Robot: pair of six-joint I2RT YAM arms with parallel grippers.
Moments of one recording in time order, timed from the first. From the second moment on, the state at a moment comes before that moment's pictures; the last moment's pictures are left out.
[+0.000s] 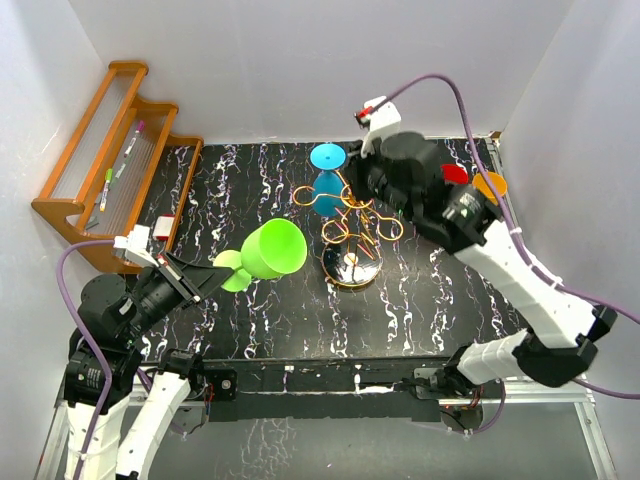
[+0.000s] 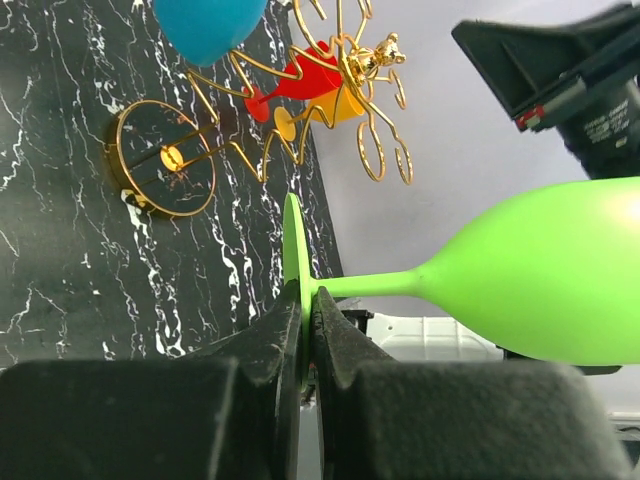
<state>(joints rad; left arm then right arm) -0.21 0.38 0.97 -0.76 0.46 -0.97 0.91 1.29 1.67 -0.65 0.44 0.12</state>
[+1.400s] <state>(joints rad) -0.20 0.52 1.01 -0.76 0.47 -0.85 0.88 1.36 1.73 -0.69 -0.39 0.33</state>
